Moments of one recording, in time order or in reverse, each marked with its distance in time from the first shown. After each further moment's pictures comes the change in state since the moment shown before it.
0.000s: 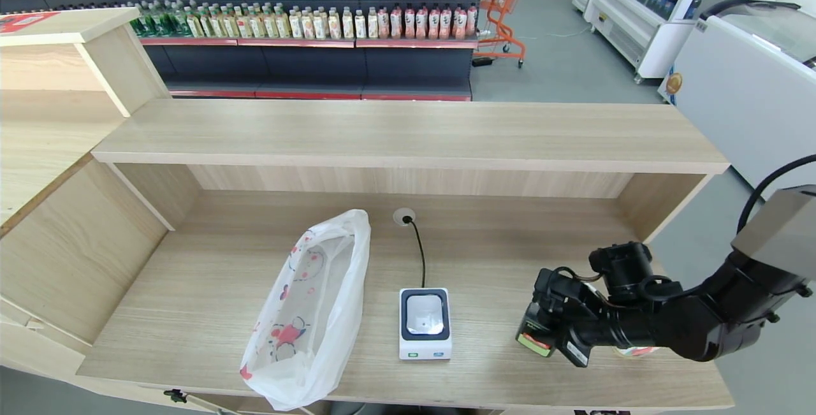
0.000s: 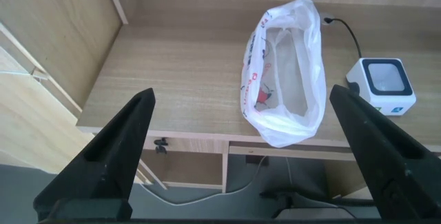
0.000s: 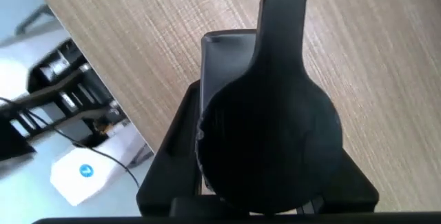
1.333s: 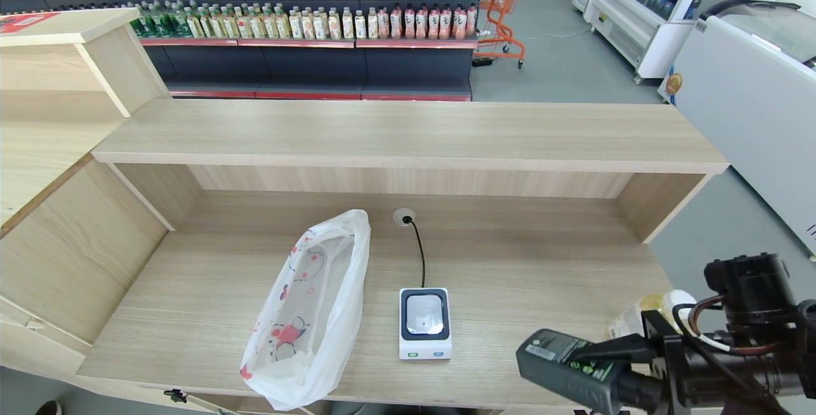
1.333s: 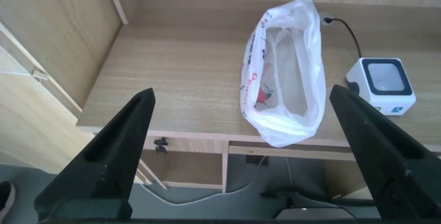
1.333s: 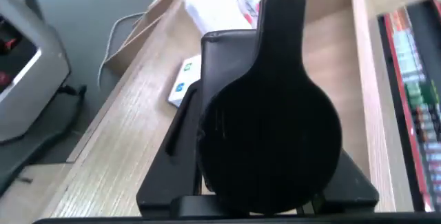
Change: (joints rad) left arm 0.000 0.000 0.000 0.000 0.000 0.000; right arm -0.108 -0.439 0.272 0.205 0.805 -1.376
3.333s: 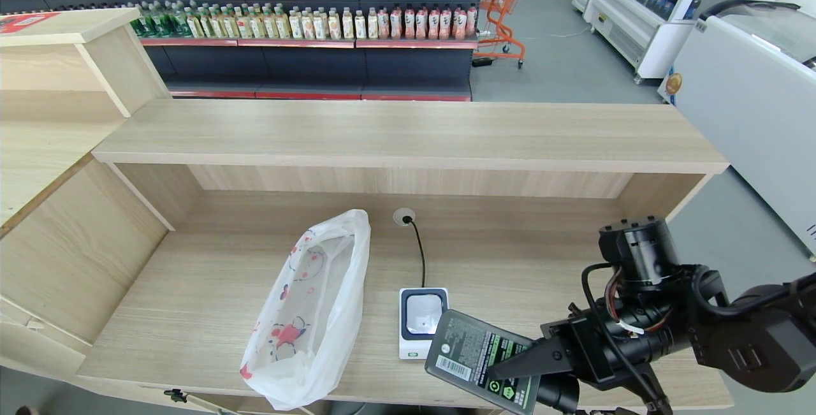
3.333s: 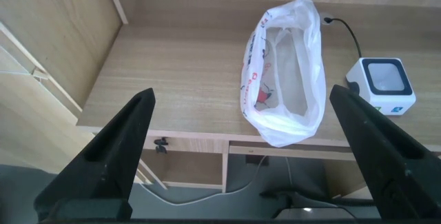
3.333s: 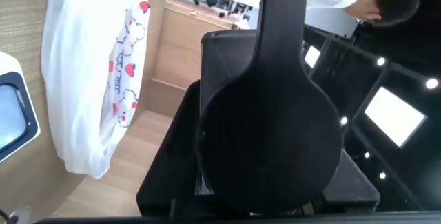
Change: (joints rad) left arm 0.000 0.000 0.000 0.000 0.000 0.000; right arm 0.336 0.143 -0.237 -0.126 0.049 -0.694
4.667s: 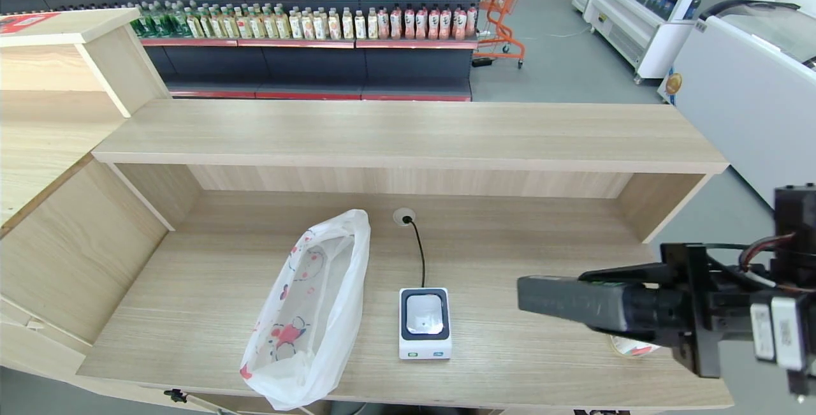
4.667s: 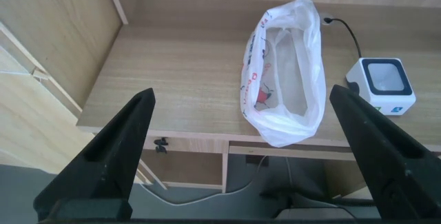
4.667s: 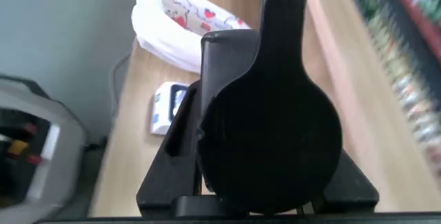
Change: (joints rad) left arm 0.000 0.000 0.000 0.000 0.000 0.000; right arm -0.317 -0.351 0.093 0.047 -0.068 1.493
